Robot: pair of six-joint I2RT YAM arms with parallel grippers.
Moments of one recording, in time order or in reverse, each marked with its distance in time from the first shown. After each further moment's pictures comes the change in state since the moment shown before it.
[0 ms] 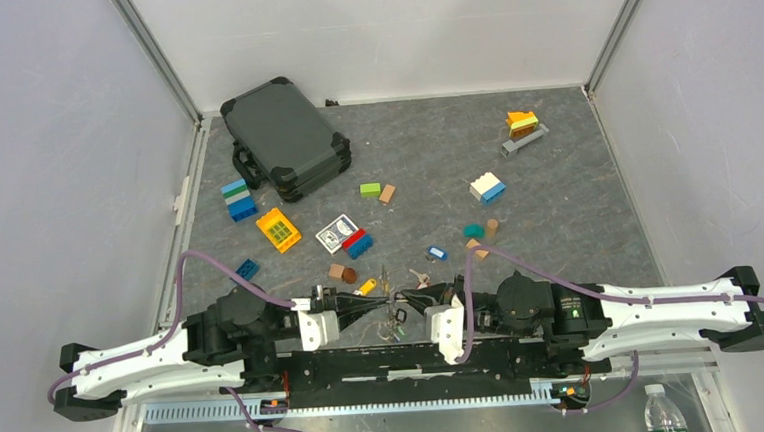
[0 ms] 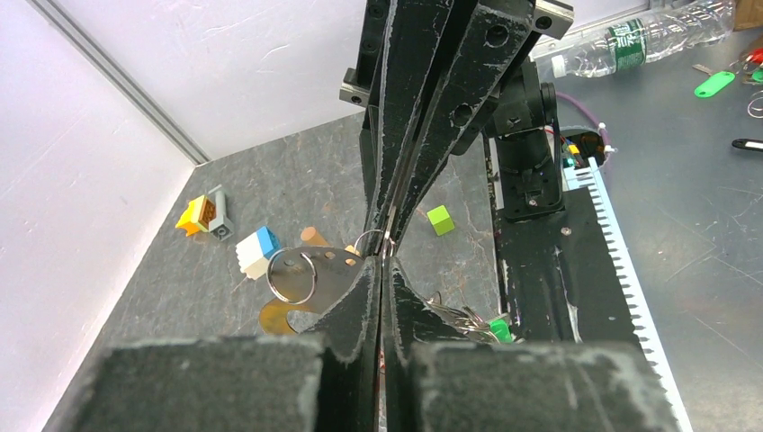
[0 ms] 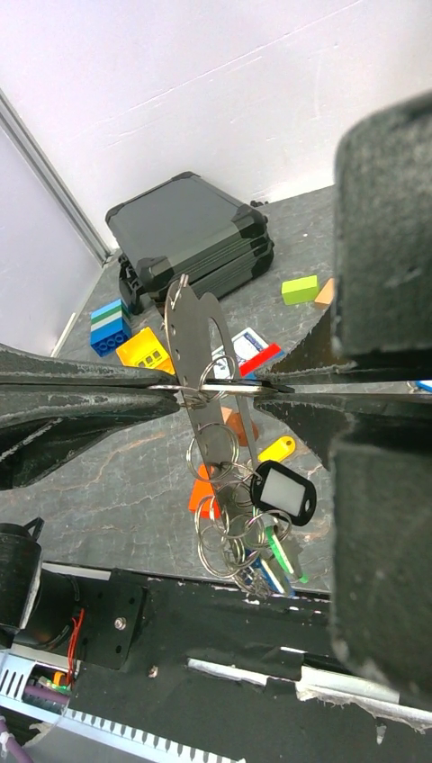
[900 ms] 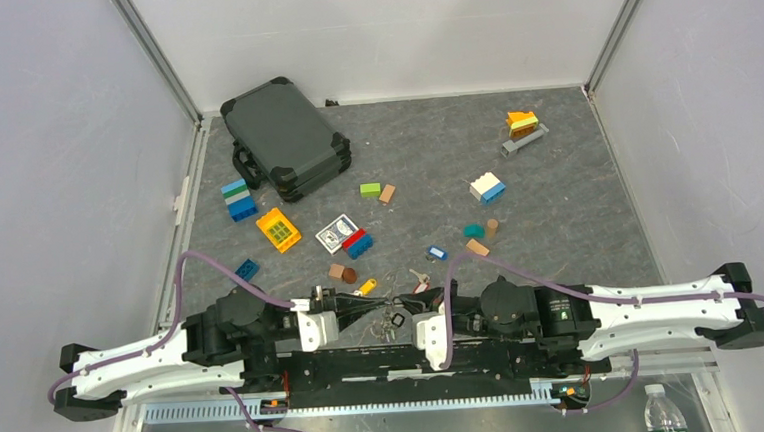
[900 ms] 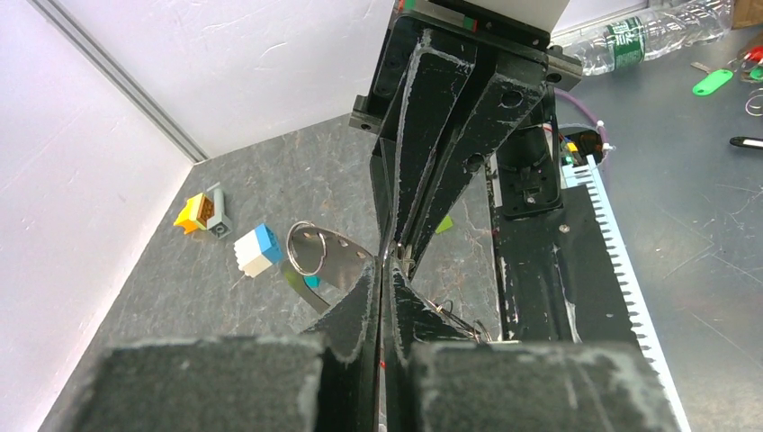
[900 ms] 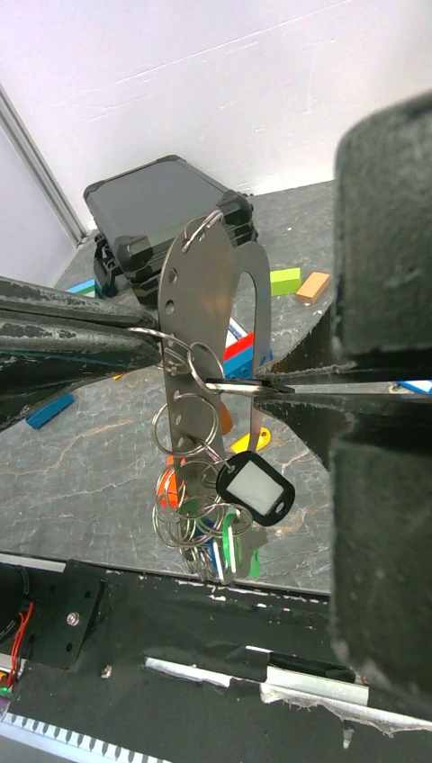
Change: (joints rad) left arm 0.000 -0.011 -0.006 -0.004 -0.002 -0.001; right arm 0.013 0.054 0.000 -0.041 0.021 -0.019
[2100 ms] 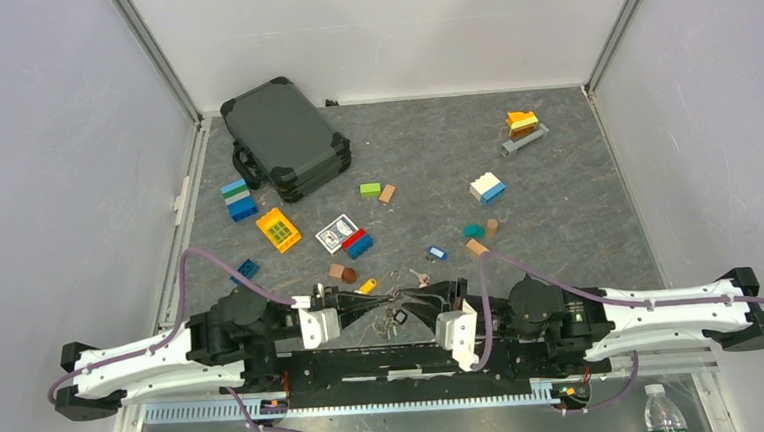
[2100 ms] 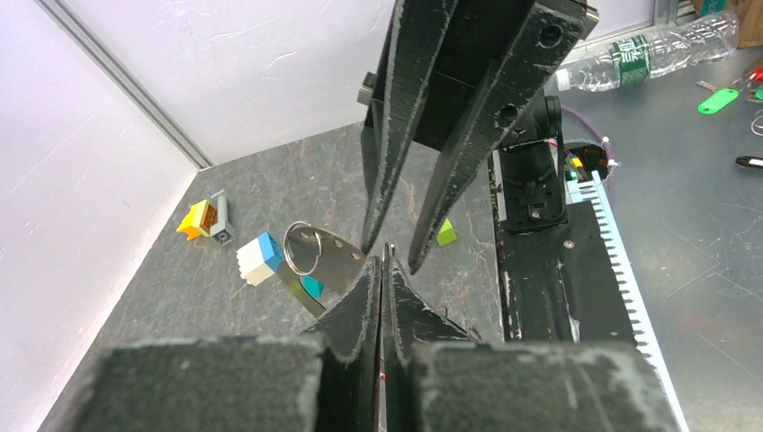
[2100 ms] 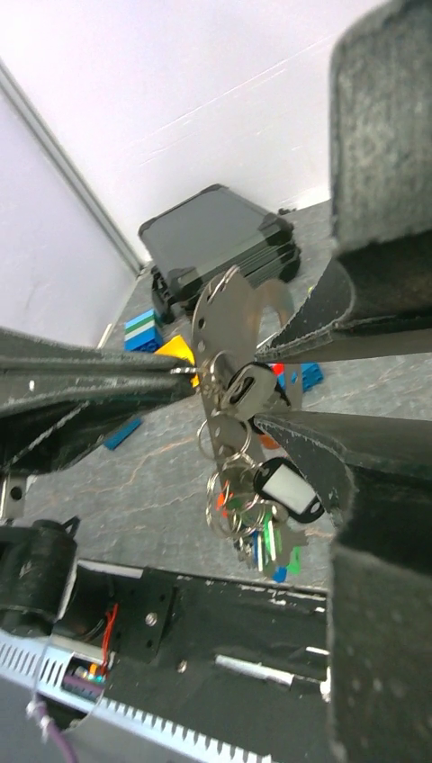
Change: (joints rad) left arm 0.000 0.021 -0.008 0.050 0.002 -0.014; right arm 0.006 -0.106 -0.054 0.115 -0.022 -0.006
